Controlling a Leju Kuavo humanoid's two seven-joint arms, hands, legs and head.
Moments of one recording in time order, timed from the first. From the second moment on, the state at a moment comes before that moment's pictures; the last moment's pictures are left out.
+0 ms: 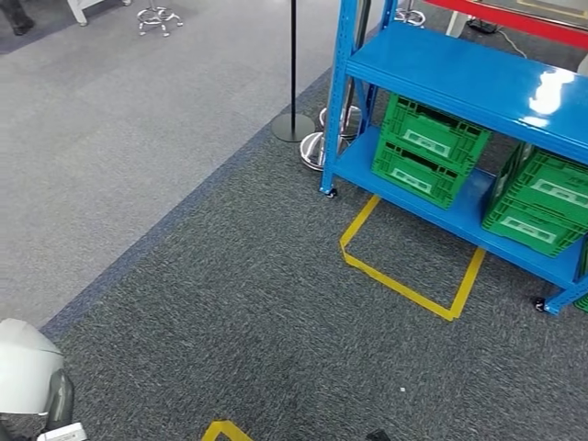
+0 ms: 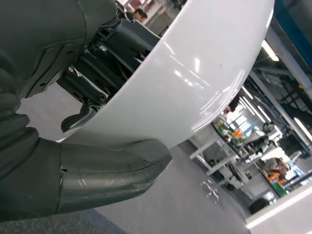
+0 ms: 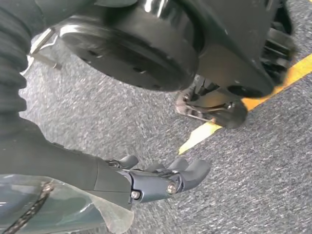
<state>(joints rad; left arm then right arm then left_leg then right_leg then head) 0.51 -0.20 -0.01 -1.93 -0.51 0.70 -0.68 -0.04 0.02 0.65 -0.15 -0.31 -0.15 -0.16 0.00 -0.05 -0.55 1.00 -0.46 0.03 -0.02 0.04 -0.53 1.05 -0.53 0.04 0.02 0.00</state>
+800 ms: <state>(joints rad) 0.51 -0.20 -0.01 -1.93 -0.50 0.70 -0.69 -0.05 0.02 0.65 -0.15 -0.32 -0.15 -0.16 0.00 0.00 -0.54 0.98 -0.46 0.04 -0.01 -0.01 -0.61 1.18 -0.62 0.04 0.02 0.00</state>
